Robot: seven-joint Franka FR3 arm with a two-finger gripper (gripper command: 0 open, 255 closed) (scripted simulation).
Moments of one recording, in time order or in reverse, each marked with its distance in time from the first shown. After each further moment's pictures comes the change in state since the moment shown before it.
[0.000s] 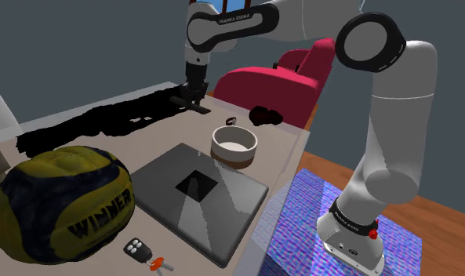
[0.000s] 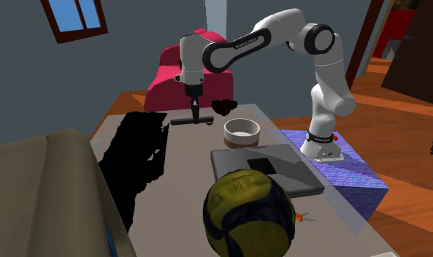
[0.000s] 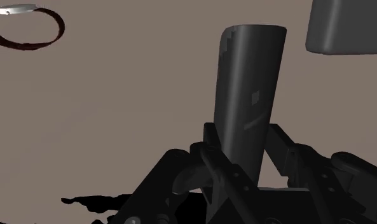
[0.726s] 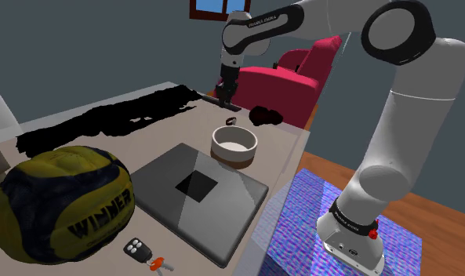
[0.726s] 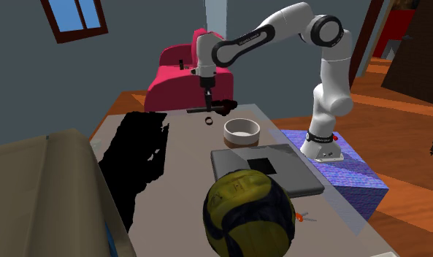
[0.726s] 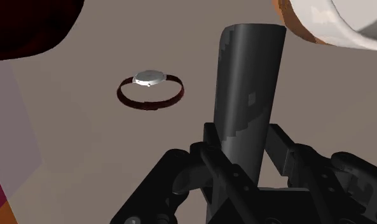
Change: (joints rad) arm -0.148 -0.179 -0.076 -0.265 0.032 0.070 -0.234
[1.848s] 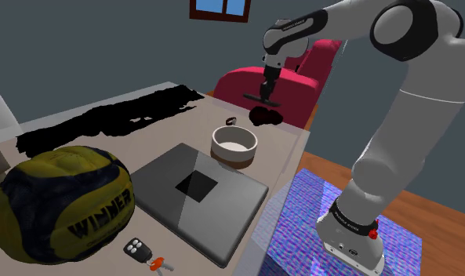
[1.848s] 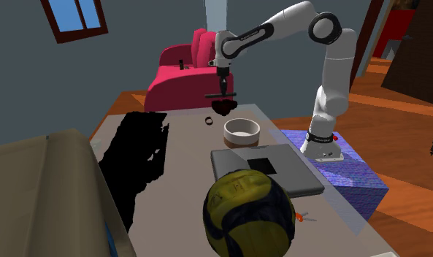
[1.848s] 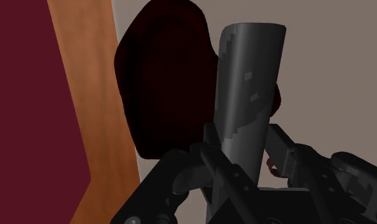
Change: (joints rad) arm -0.216 -0.080 -0.168 -0.106 0.007 -0.002 -0.386
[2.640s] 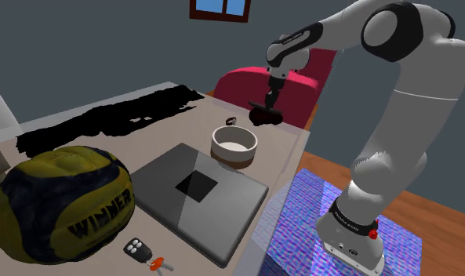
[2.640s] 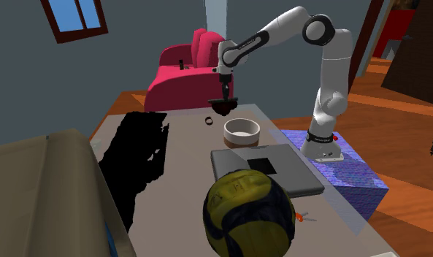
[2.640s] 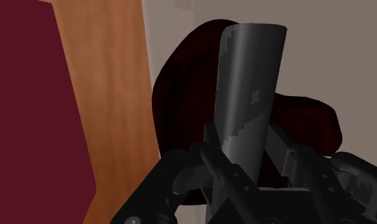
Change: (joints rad) arm -0.045 0.059 -0.032 -0.053 0.016 0.104 -0.093
